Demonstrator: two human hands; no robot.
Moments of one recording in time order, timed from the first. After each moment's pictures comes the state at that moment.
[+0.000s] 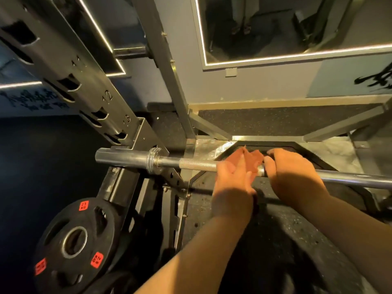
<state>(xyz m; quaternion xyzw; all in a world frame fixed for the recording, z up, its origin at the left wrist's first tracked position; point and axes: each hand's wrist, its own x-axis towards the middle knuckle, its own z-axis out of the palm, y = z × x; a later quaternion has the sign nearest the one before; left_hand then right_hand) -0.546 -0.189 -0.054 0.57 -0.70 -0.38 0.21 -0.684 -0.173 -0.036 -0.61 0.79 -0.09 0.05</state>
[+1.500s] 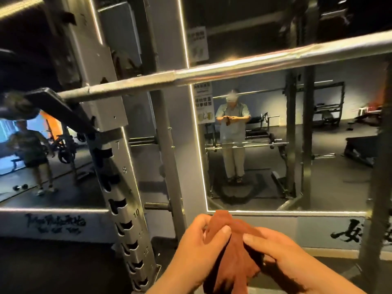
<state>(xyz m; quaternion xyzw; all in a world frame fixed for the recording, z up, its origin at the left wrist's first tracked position) -0.497 -0.153 0.335 0.42 -0.70 -0.44 0.36 -0.688 -0.094 0.322 -0.44 0.47 -0.50 0.59</state>
